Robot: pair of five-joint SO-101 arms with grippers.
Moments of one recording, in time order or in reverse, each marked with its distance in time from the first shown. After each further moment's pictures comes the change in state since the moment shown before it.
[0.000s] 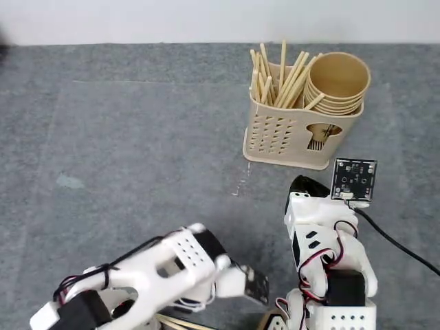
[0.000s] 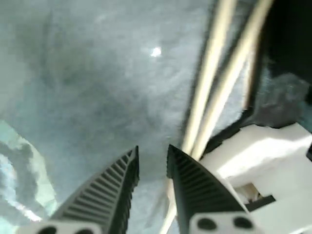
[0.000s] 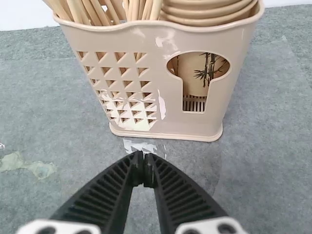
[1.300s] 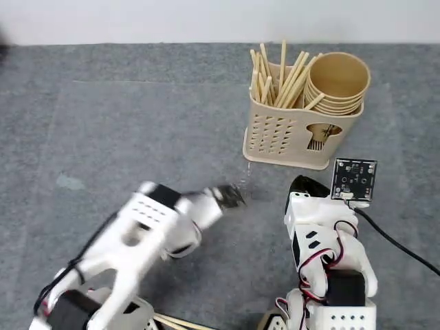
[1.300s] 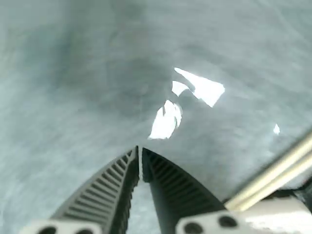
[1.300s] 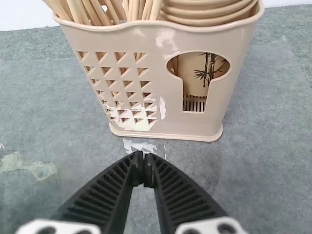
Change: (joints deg) left arm -30.2 -3.9 -9.0 -5.2 10.5; right arm 0.0 0.0 0.0 0.0 0.0
